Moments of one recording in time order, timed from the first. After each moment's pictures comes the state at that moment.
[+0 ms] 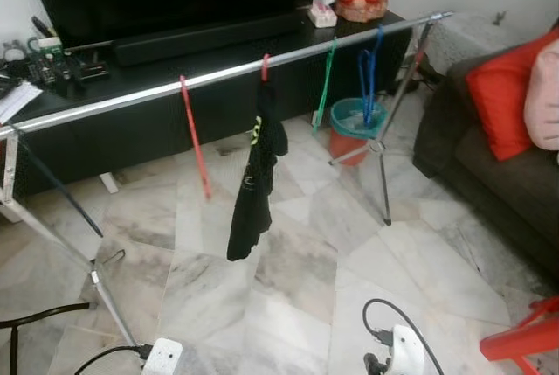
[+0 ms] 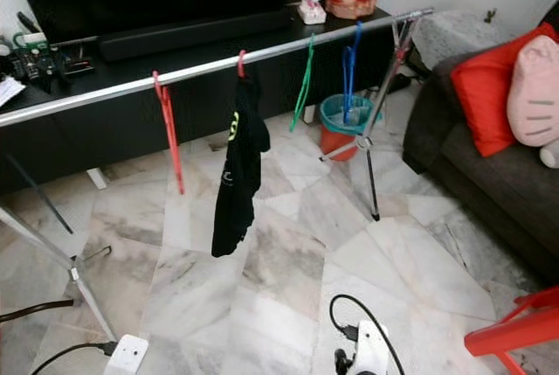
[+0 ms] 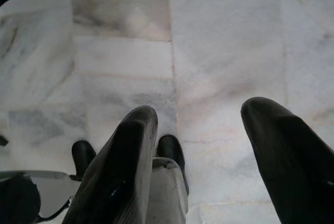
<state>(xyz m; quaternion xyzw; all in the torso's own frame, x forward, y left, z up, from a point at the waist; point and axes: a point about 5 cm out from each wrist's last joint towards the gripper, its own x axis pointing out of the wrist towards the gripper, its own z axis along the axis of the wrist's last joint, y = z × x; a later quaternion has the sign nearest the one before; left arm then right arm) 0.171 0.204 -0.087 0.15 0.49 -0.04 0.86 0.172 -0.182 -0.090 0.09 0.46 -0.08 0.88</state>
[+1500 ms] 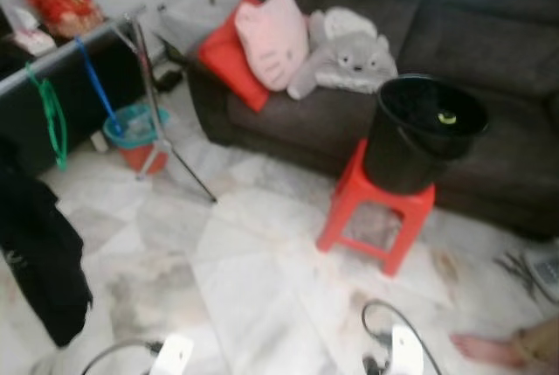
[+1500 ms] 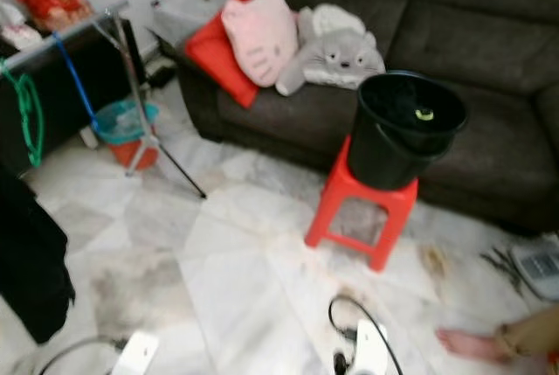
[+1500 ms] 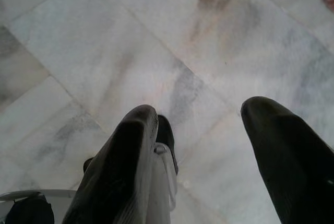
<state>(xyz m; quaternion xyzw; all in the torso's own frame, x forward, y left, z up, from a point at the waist) 0.172 0.198 -0.088 0.16 0.48 -0.06 0.86 0.169 -0.179 -0.091 0.09 0.47 -0.08 0.88</state>
